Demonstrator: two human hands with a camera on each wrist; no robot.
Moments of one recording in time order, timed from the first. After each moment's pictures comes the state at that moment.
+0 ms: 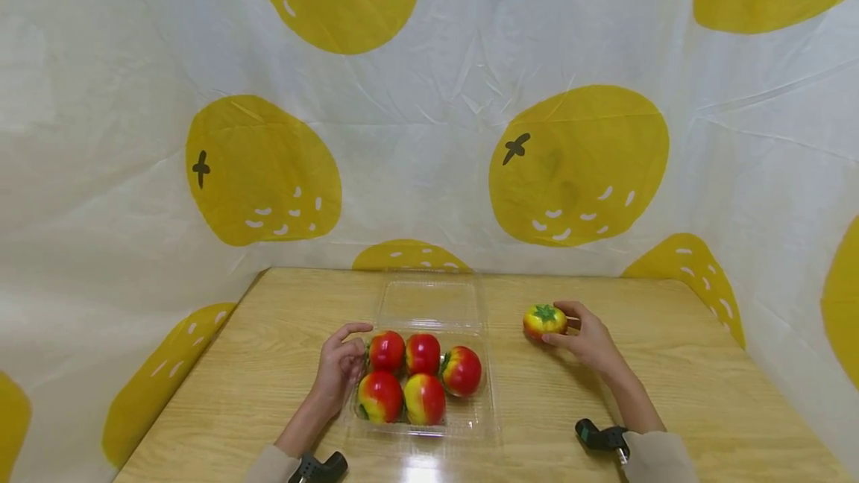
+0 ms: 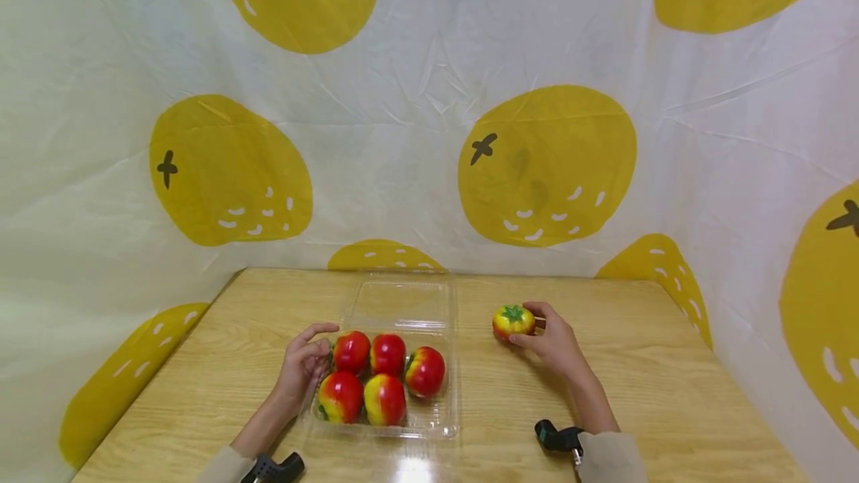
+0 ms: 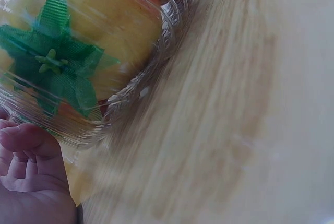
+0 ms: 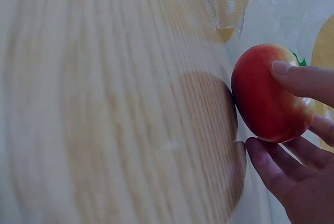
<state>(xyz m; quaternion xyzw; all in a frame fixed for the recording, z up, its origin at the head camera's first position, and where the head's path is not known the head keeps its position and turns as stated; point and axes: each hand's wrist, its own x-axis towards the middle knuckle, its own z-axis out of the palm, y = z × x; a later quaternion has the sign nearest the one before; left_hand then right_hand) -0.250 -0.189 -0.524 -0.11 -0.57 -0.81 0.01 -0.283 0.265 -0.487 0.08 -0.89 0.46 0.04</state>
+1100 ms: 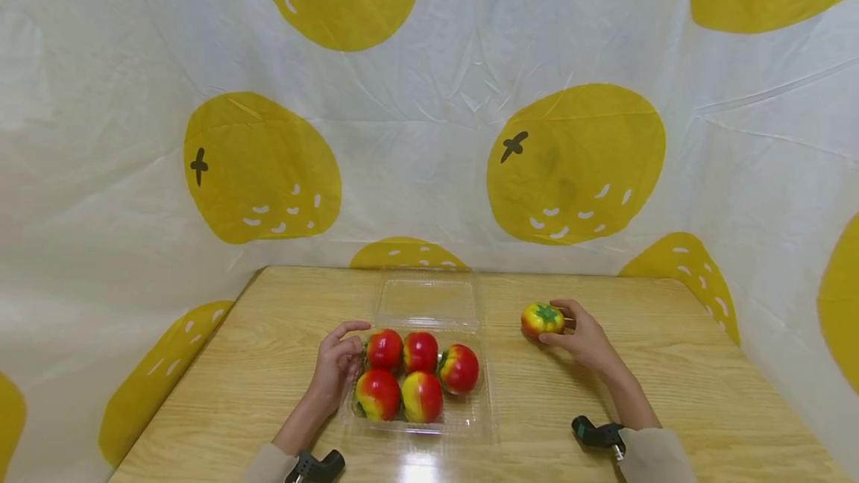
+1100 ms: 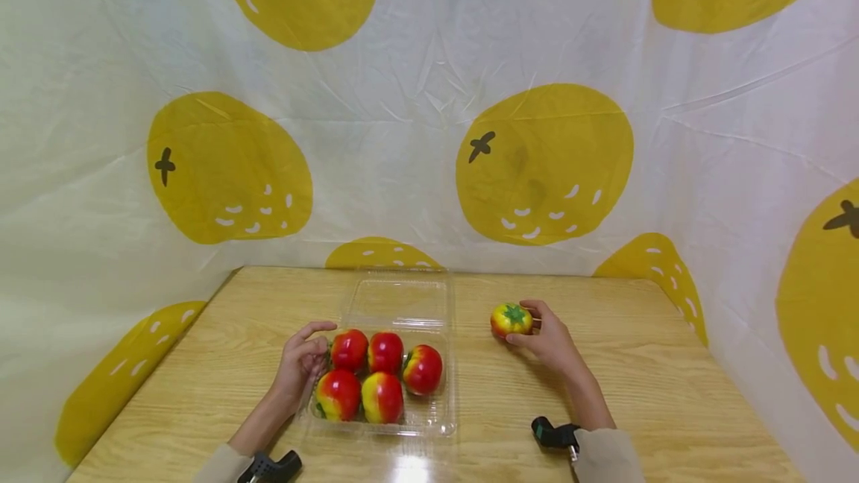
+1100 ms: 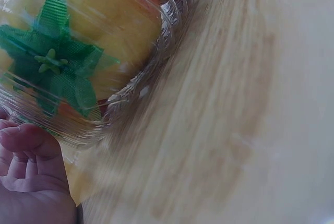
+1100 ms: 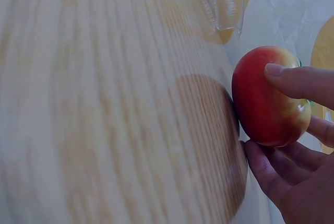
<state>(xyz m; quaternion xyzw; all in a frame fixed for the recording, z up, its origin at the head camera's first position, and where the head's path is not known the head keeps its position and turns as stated) -0.250 -0.188 -0.526 -0.10 -0.58 -0.81 0.02 -0.285 0.265 -0.491 0.09 -0.88 0.47 0.02</state>
